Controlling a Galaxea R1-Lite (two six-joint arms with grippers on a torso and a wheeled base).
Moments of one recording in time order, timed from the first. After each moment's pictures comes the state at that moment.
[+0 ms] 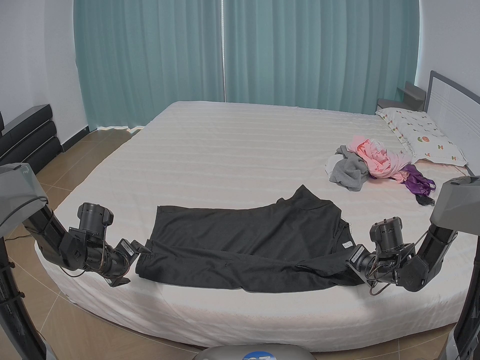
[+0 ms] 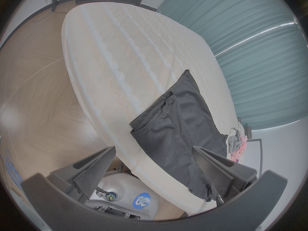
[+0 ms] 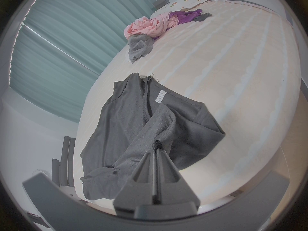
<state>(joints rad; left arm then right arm) -0.06 2.05 -0.67 -0.42 -0.17 -0.97 0.30 2.16 -0.51 -0.85 -0.10 1.02</state>
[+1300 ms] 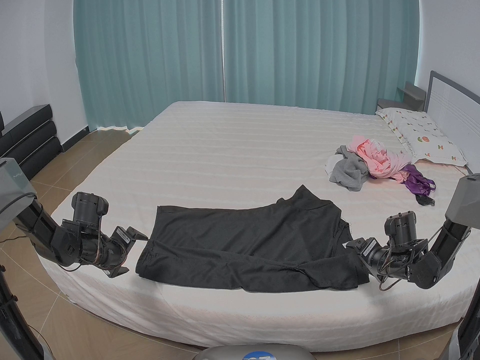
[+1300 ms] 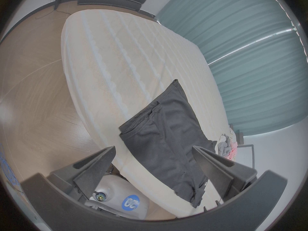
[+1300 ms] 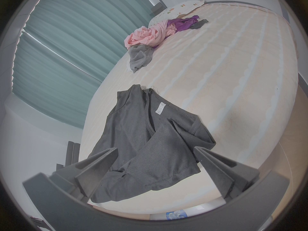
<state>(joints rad) -0.07 1.97 -0.67 -0.43 -0.15 -1.04 0.25 2.07 -0.46 -0.86 -0.08 1.01</state>
